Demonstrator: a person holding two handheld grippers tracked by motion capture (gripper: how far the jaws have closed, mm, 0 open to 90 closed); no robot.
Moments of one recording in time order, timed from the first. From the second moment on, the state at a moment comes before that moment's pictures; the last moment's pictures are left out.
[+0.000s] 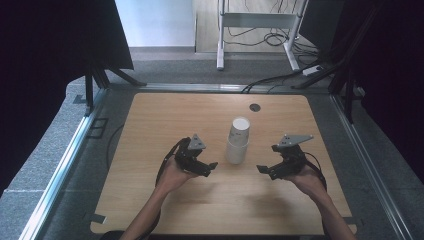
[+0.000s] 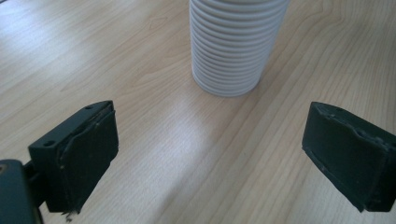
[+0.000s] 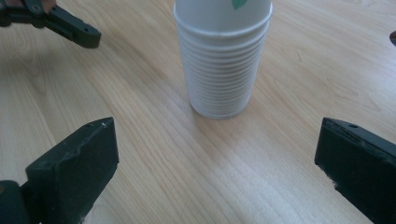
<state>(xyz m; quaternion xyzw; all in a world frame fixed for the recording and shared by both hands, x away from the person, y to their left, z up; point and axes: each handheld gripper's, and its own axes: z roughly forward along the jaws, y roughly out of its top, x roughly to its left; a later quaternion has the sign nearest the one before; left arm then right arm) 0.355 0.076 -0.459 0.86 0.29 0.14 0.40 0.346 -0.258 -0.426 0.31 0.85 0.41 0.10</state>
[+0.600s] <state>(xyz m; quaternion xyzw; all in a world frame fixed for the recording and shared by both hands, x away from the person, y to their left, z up) 0.369 0.053 -0.456 0.86 0.27 0.14 0.40 0.363 -0.241 -0.413 0.28 0.87 0.40 0.10</state>
